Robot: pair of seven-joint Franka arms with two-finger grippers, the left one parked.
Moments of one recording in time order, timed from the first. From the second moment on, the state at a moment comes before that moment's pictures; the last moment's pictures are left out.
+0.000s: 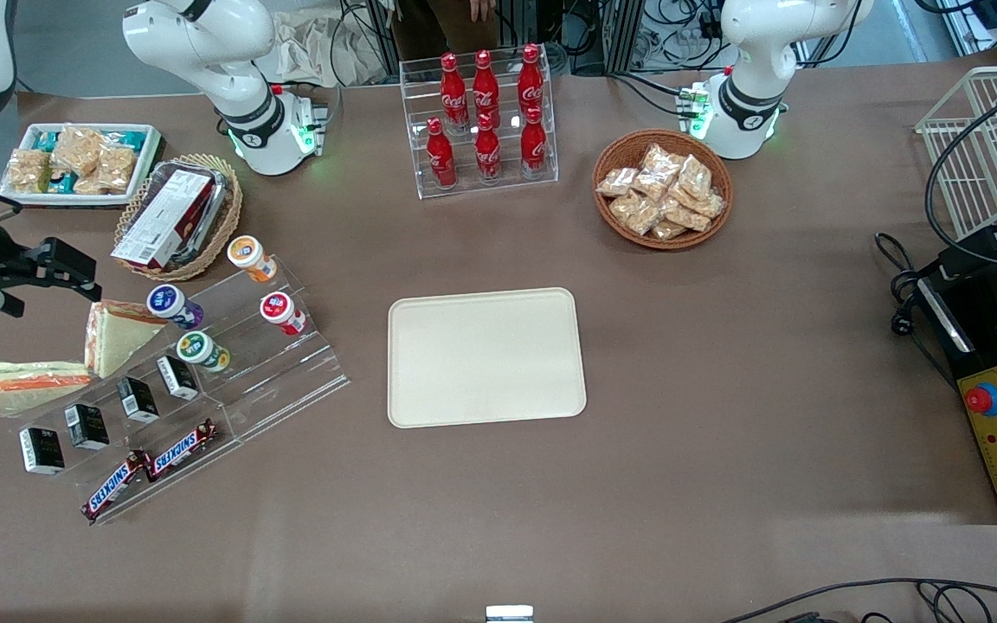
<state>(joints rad) 0.05 0.03 -0.10 -1.57 0.01 1.64 -0.27</state>
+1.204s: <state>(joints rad) 0.05 0.06 -0.12 -2.05 0.01 2.08 -0.40</state>
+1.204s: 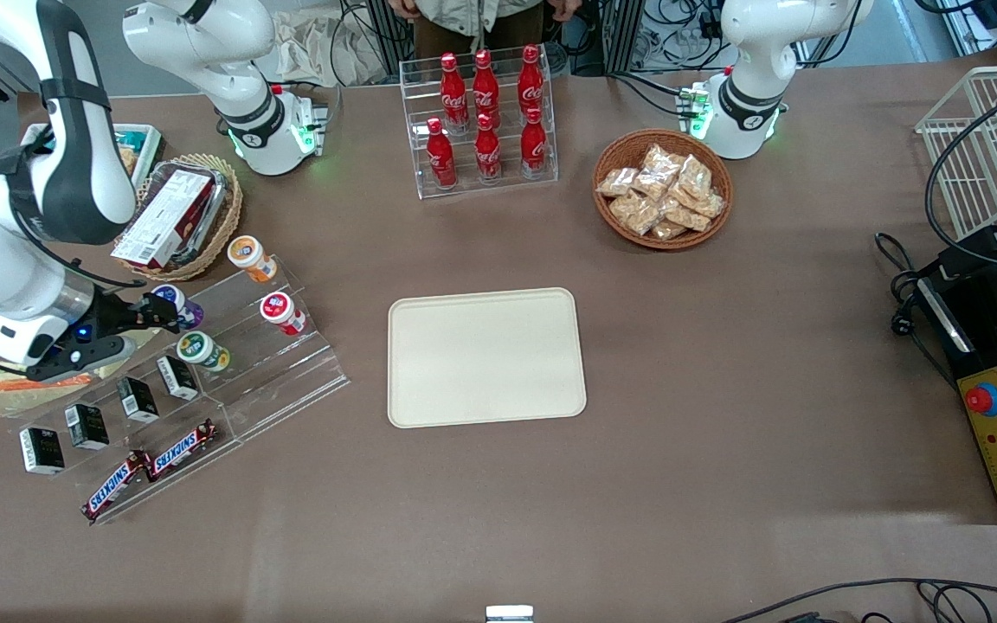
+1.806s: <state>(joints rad) 0.07 0.13 -0.12 -2.13 0.01 2.27 -0.40</state>
